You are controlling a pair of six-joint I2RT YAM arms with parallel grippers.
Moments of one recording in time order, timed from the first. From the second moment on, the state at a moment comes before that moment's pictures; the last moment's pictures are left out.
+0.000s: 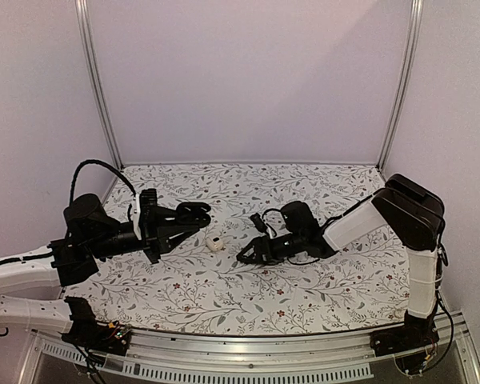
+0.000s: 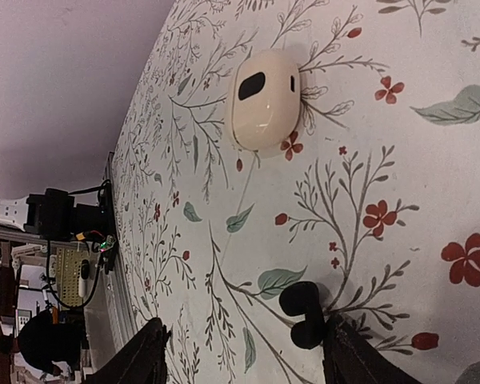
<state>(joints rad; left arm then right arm) -0.86 0.85 0.47 0.42 0.38 0.18 0.79 2.06 0.99 0.45 -0.67 0.66</state>
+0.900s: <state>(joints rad) -0.86 0.84 0.47 0.41 0.37 0.19 1.00 1.89 1.15 0.09 -0.31 0.29</state>
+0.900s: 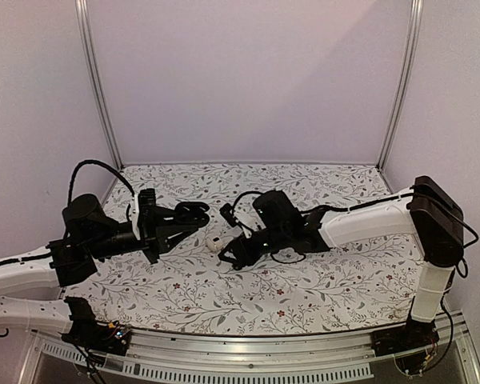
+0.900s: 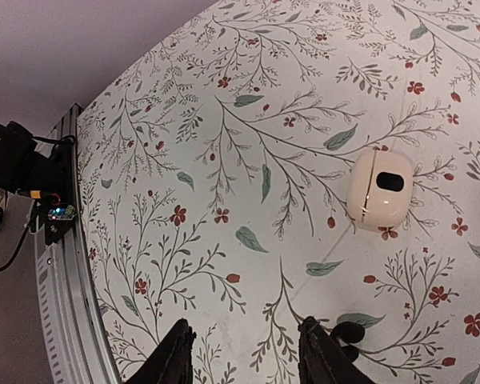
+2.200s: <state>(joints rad) -0.86 0.82 0.47 0.40 0.35 0.19 0.99 2.05 1.29 -0.15 -0.21 0.19</state>
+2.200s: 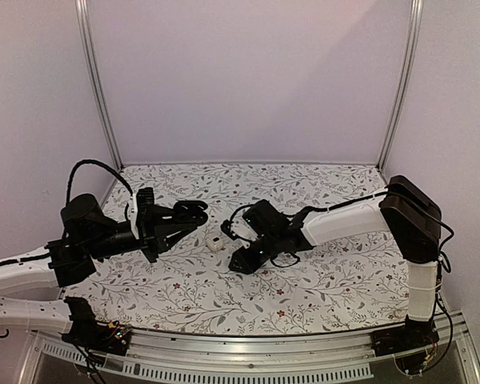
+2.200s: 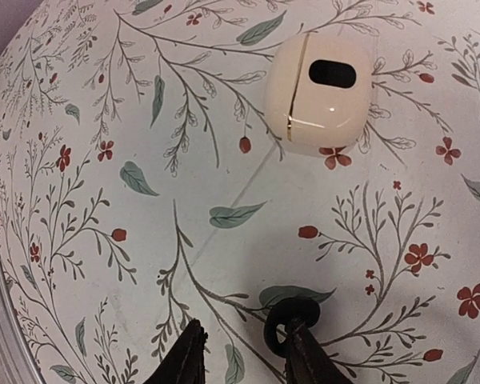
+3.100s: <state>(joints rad) -0.86 0.82 0.47 0.40 0.36 0.19 0.97 1.99 1.23 -0.16 -0.10 0.15</state>
